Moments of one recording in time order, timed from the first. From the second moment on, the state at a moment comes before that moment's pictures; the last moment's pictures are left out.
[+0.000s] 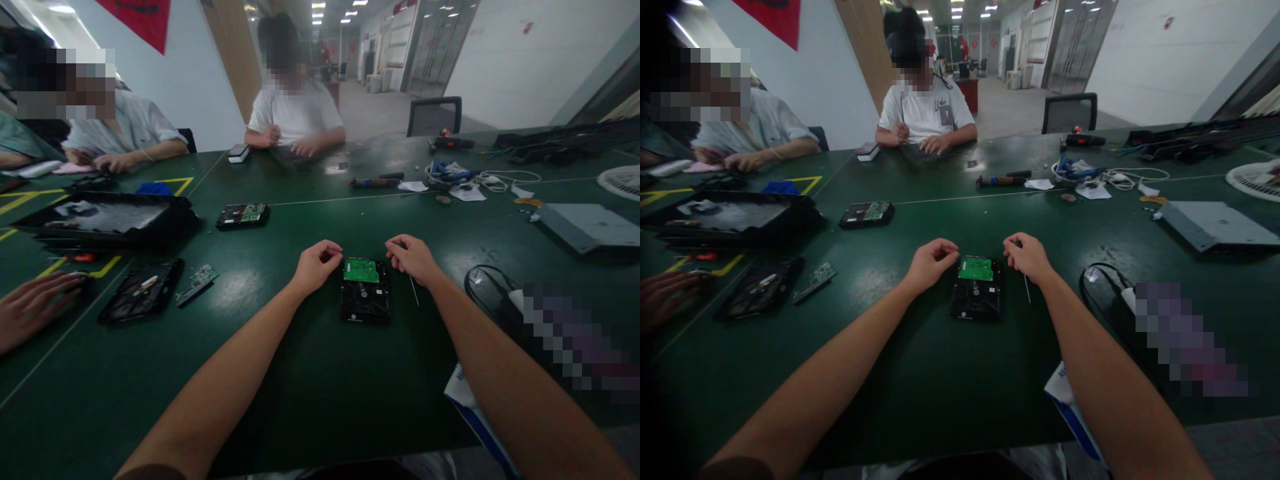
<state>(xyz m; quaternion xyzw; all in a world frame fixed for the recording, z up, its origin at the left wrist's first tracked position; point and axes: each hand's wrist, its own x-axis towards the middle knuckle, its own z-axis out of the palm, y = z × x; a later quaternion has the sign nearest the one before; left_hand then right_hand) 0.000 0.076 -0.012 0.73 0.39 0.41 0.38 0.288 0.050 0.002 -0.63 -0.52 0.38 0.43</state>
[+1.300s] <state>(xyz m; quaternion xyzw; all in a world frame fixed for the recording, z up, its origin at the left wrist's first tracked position) -0.002 0.070 -0.006 0.72 0.42 0.37 0.41 0.302 0.067 0.010 -0.41 -0.30 0.68 0.53</state>
